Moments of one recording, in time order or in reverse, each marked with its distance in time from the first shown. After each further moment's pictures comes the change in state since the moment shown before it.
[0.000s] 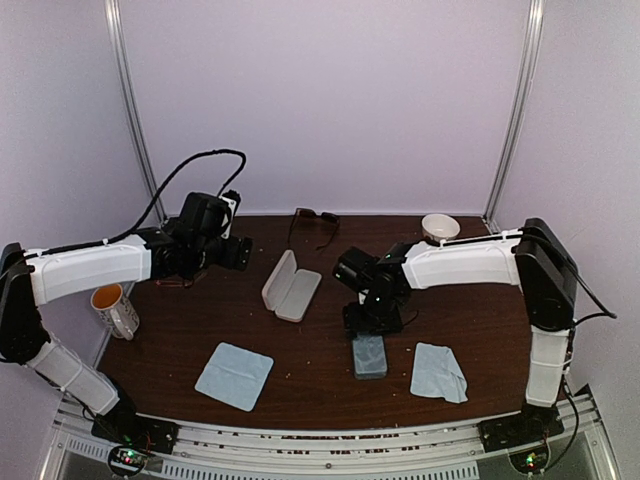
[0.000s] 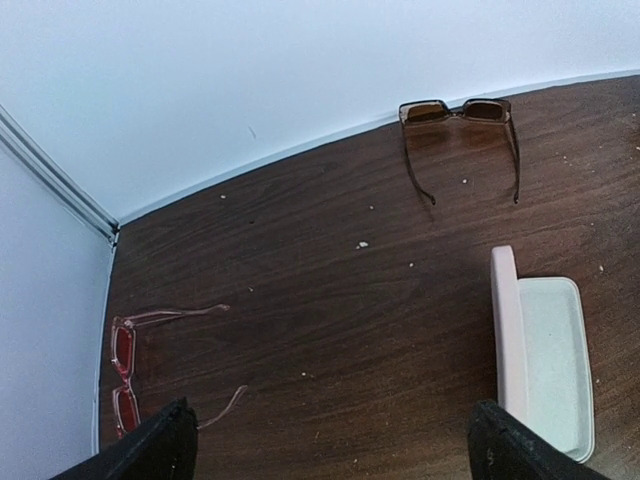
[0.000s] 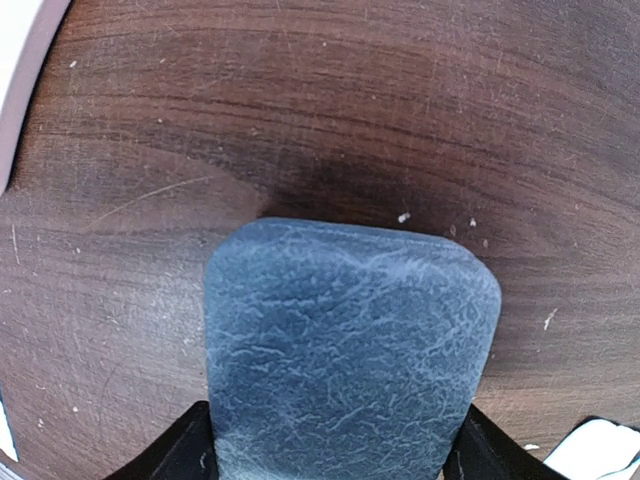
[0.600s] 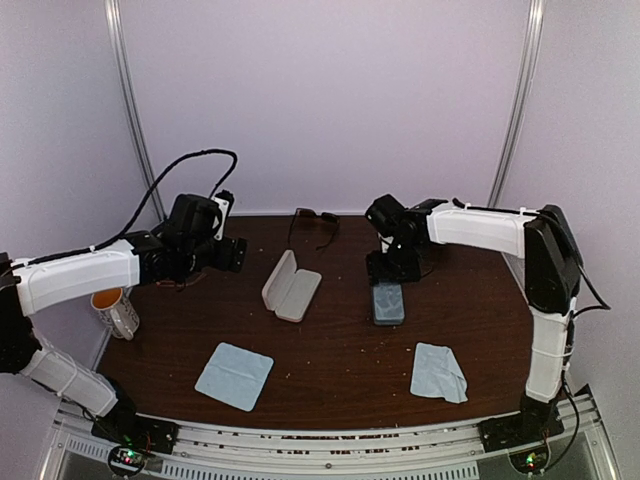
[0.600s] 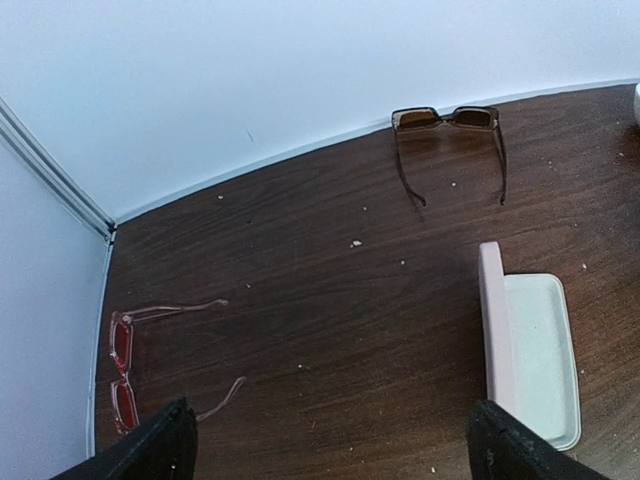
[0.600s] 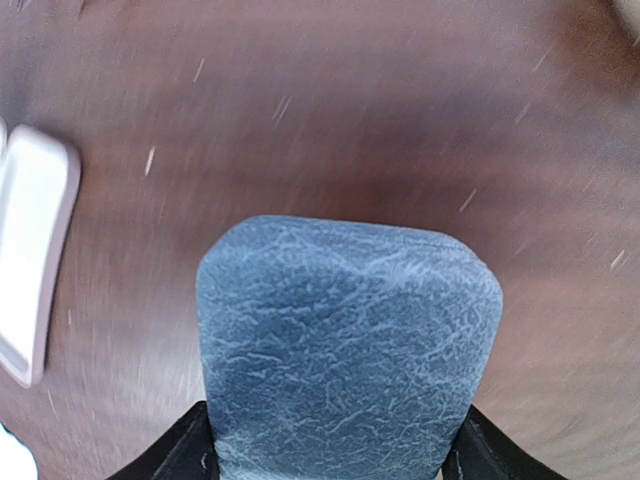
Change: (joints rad) left arm 0.000 -0.076 -0.045 -0.005 0.027 -0.011; right arm -0.250 0.020 0.178 -0.021 0.046 -0.229
